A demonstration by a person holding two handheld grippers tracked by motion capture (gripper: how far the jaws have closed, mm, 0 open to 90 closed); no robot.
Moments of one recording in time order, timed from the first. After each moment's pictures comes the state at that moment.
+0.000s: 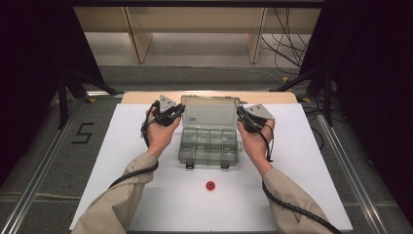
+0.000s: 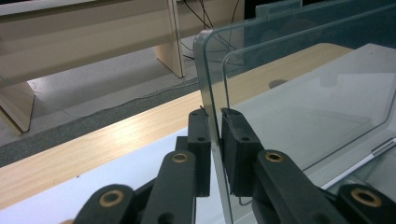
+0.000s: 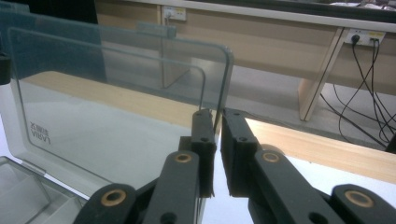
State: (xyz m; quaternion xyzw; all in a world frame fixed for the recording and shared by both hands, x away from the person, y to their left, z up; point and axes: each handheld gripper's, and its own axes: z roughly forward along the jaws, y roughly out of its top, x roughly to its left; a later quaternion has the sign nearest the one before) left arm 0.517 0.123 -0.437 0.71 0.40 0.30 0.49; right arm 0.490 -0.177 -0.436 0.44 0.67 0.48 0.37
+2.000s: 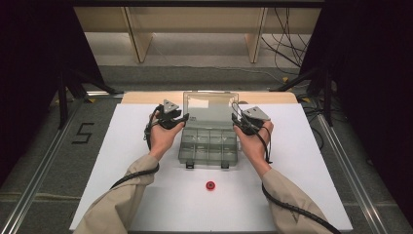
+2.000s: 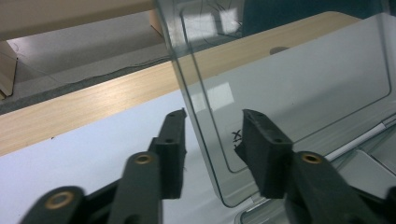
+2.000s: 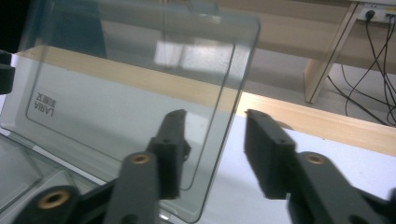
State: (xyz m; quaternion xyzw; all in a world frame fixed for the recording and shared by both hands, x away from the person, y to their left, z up) left arm 0.524 0.118 -0.457 0.73 0.44 0.26 0.46; right arm 0.498 -0.174 -0.455 0.45 0.69 0.46 0.34
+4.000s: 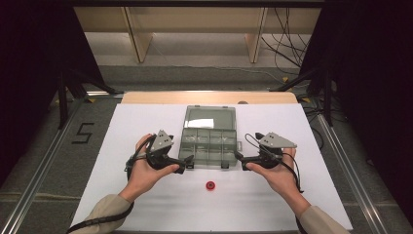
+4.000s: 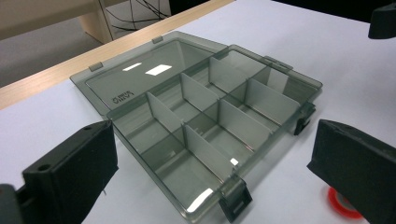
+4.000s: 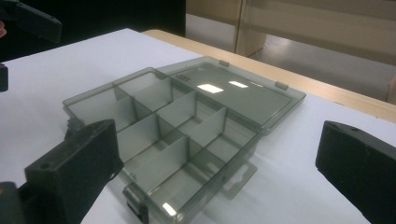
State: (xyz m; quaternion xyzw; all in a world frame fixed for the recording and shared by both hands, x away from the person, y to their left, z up) left arm 0.387 0.127 -0.434 0.79 0.33 0.19 0.48; right arm 0.390 -0.213 -0.436 0.35 0.75 0.50 0.24
